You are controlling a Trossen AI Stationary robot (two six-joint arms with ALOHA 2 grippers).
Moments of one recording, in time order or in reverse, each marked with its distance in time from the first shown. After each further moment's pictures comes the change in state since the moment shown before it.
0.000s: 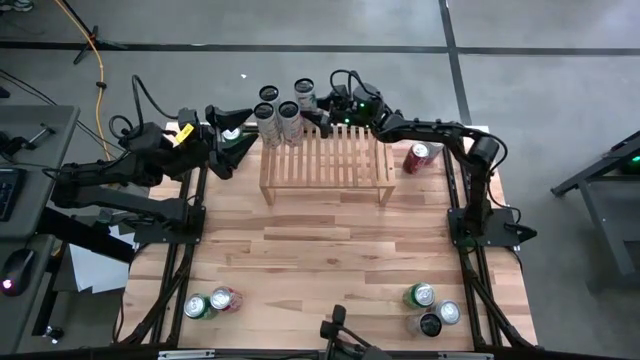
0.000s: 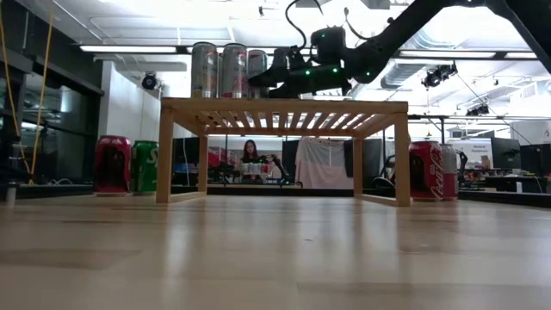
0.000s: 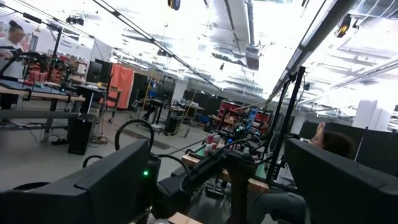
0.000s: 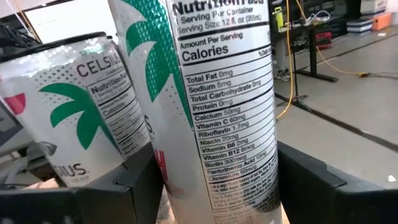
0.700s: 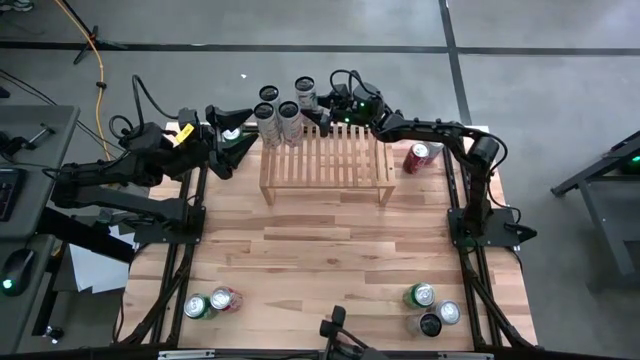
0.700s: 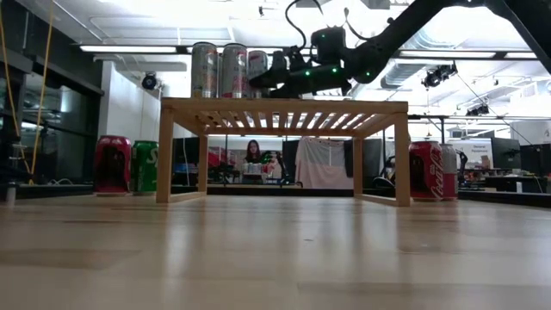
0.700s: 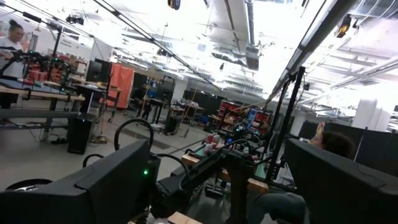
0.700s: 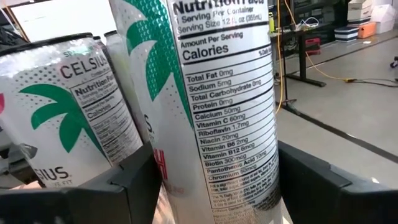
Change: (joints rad) left arm 0.000 0.001 0.000 0.000 0.000 -0.006; right arm 0.003 0.001 0.001 0.001 0.035 -0.030
